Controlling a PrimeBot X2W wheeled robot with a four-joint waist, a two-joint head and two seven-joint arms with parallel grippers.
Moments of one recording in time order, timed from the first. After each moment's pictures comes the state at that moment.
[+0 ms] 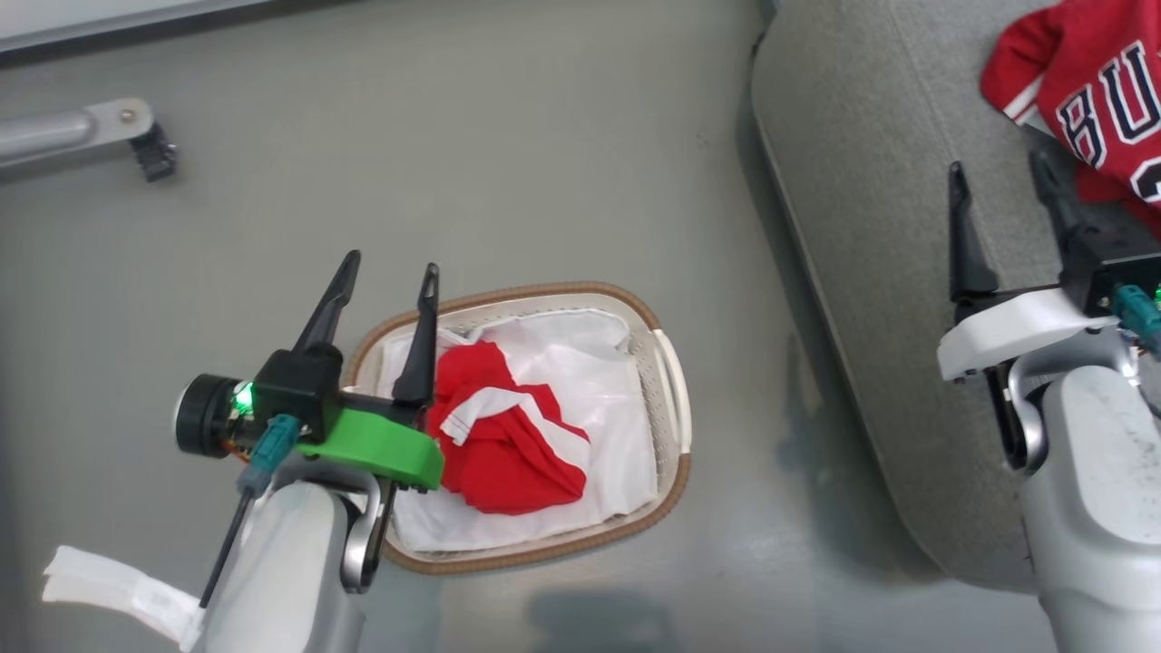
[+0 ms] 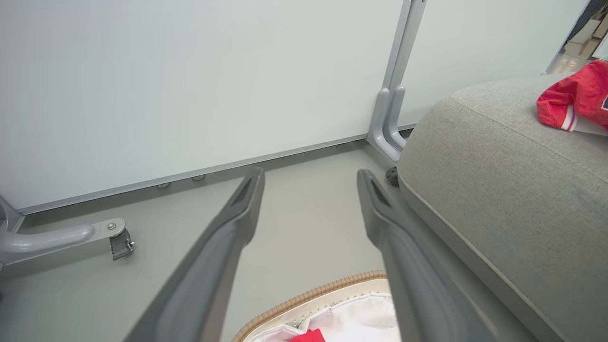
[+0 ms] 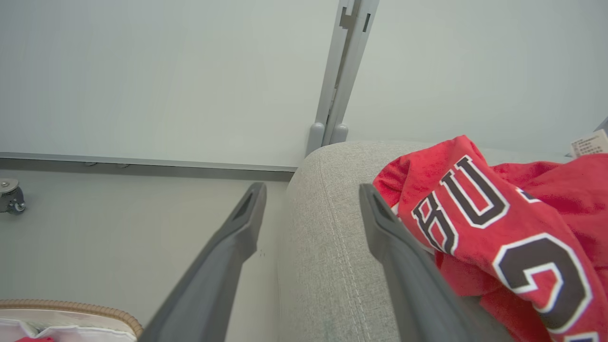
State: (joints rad) left arm -0.37 0.08 -0.24 0.32 -0.16 -0.10 -0.26; right arm -0.51 -0.14 -0.08 0.40 0.03 0.13 -0.26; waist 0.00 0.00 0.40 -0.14
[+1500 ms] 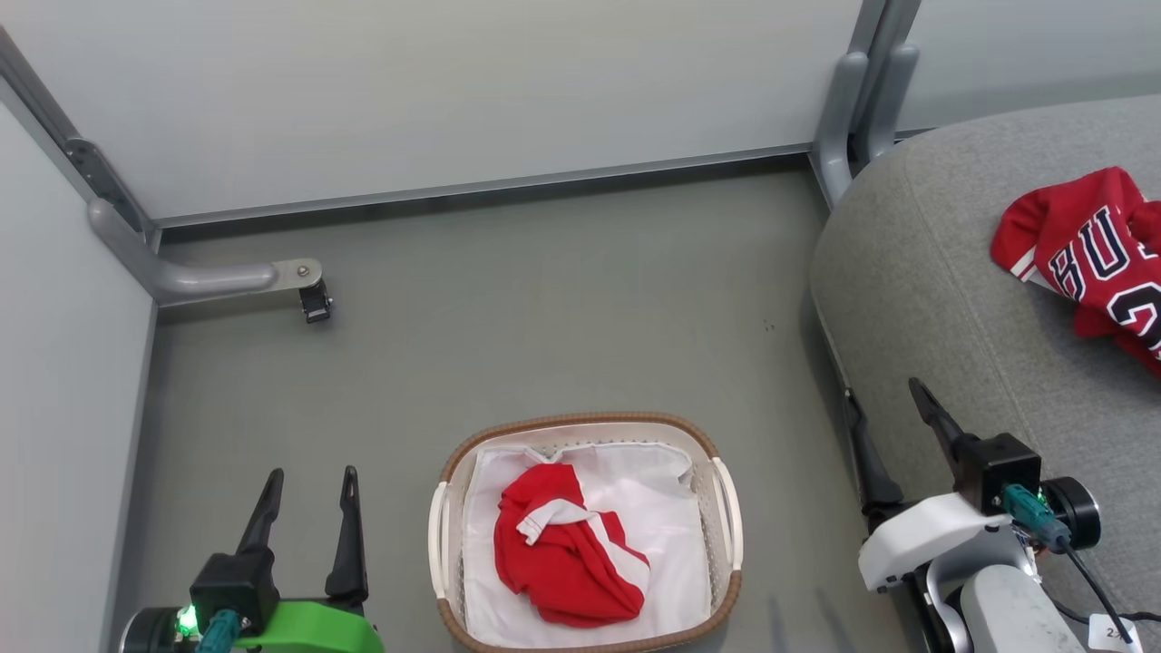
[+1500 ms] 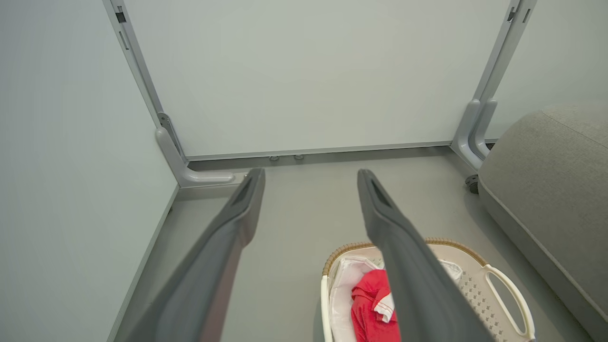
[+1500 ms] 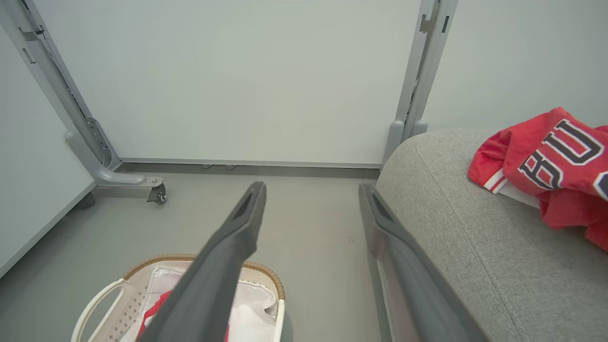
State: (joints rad) left arm 0.01 0.05 -0.03 0.26 -0.11 -0.11 -0.26; right arm -0.17 -0.05 0.03 0.35 0.08 0.13 -0.26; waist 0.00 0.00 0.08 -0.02
